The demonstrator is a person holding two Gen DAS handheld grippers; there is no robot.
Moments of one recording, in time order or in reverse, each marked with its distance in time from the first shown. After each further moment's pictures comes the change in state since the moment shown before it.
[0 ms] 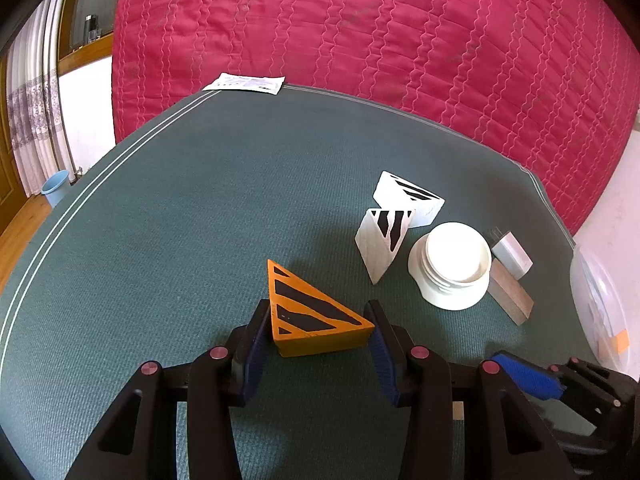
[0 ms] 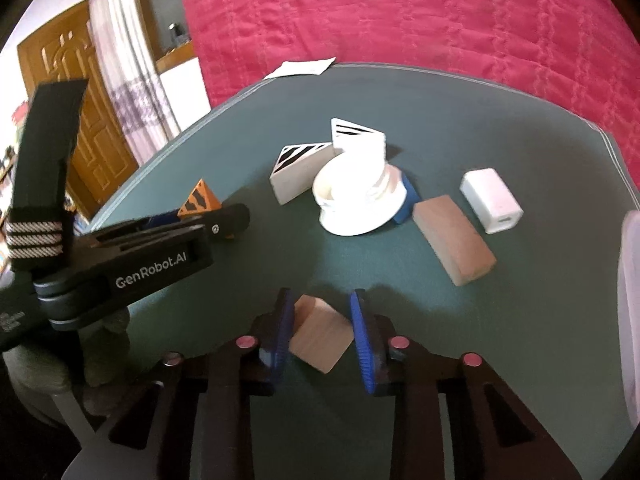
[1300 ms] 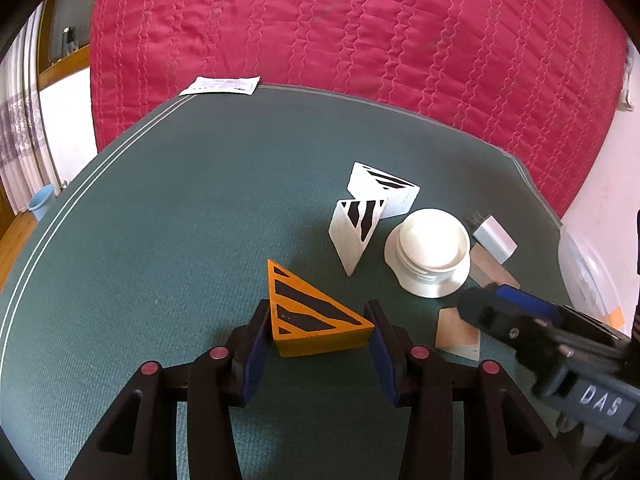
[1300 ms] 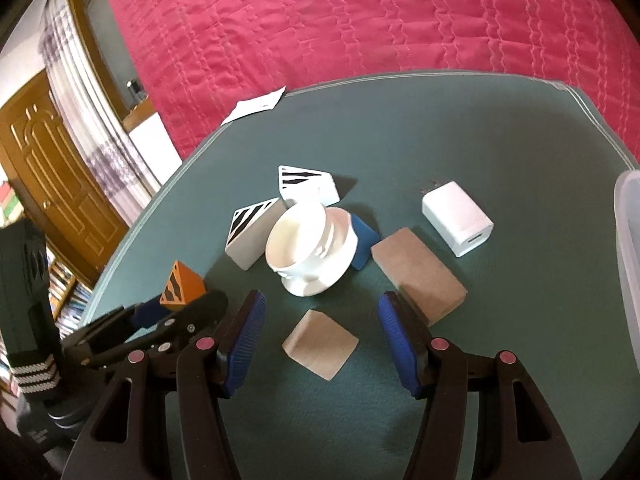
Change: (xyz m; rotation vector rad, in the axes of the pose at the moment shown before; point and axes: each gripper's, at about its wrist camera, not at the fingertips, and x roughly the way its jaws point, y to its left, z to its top) left arm 0.002 -0.010 -0.004 0.065 0.011 -0.042; right arm 0.010 -0.026 0.028 0.201 -0.065 -0.010
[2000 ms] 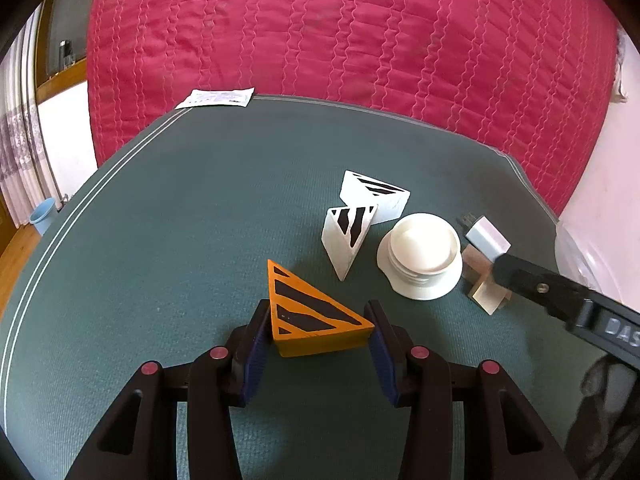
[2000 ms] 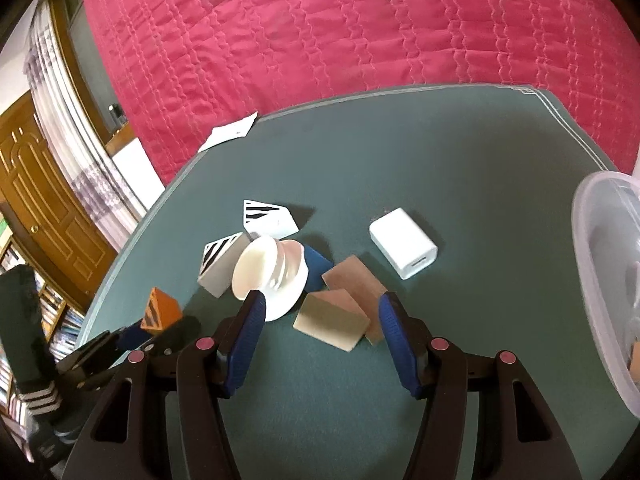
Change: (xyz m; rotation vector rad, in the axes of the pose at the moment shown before) left arm -0.003 -0.005 0.001 0.031 -0.028 0.002; right arm -0.017 -0.025 0.012 0.070 -0.053 -0.056
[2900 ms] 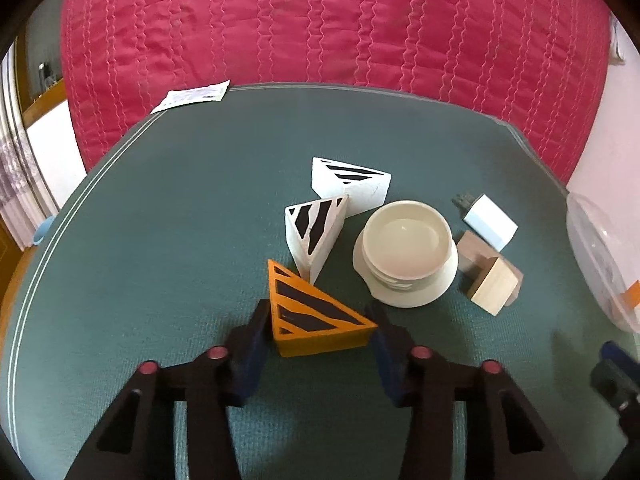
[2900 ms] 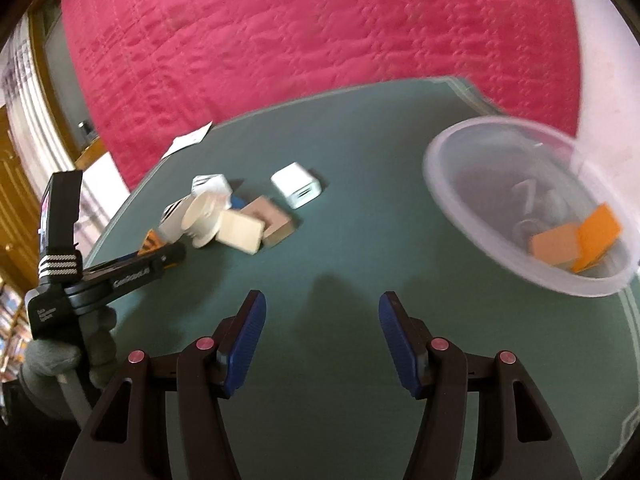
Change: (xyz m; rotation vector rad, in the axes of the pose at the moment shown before) left arm 0.025 -0.026 0.006 0.084 0.056 0.029; right arm -0.079 -0.050 -0.071 0.066 -0.045 -0.112
